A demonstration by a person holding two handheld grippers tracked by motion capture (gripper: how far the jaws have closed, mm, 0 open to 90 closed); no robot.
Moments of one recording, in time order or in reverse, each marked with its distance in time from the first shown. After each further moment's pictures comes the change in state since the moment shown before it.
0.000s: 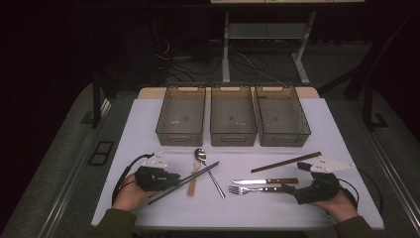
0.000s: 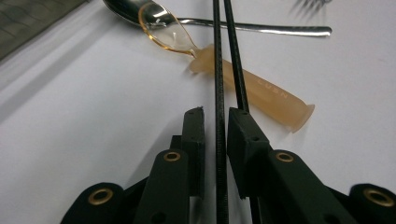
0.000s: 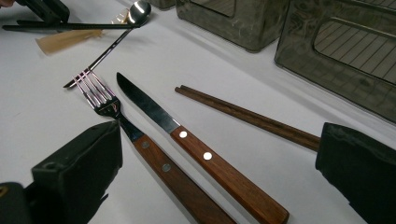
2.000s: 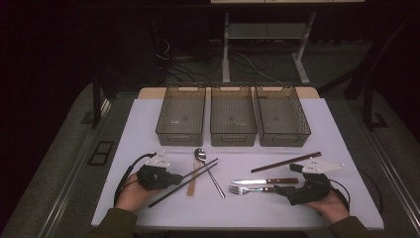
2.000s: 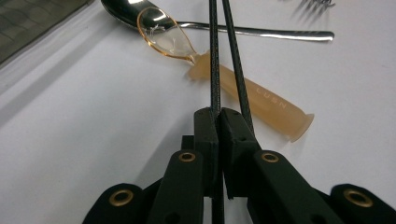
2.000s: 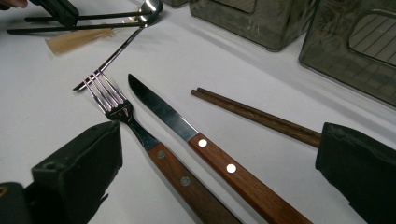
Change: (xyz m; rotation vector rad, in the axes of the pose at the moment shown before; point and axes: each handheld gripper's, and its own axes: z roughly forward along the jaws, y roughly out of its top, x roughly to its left) left arm -0.002 0.006 0.001 -0.004 0.011 -0.020; right arm 0.009 0.000 0.016 0.000 0.038 0.016
